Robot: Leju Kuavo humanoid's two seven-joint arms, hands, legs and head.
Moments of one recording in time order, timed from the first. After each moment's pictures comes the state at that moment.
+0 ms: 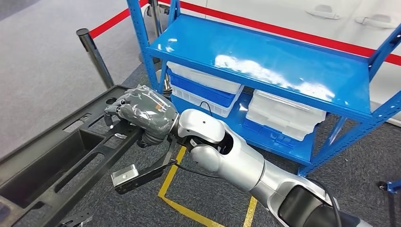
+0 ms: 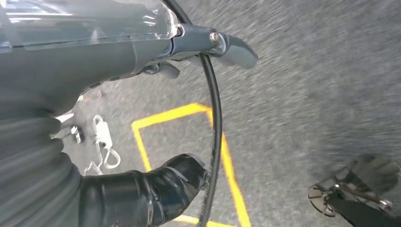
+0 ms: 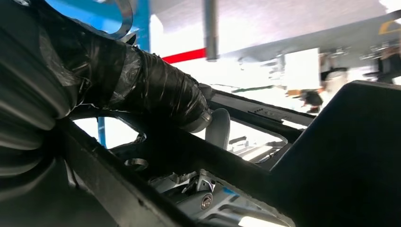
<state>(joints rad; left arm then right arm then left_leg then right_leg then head) -0.28 0.27 0.02 -0.25 -0.73 -0.77 -0.04 -0.81 0.04 1.08 -1.32 0.54 0.02 -0.22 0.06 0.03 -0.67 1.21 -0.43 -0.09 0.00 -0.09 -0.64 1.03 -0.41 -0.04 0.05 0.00</state>
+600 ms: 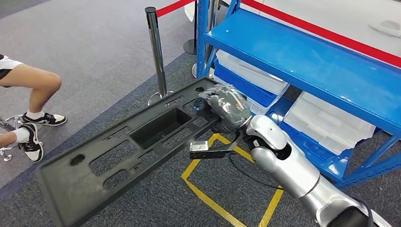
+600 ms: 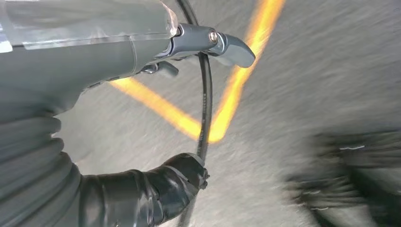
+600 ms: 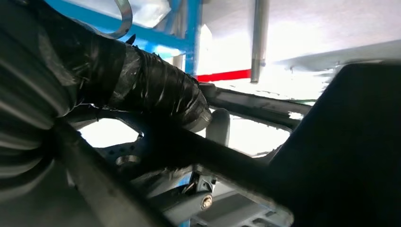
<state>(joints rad) 0.09 0.24 0.13 -0.09 -0.34 -0.58 -0.31 -0.58 -0.32 0.87 -1.45 0.61 -0.12 -0.17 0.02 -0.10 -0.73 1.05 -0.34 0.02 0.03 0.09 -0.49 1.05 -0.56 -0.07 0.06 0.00</state>
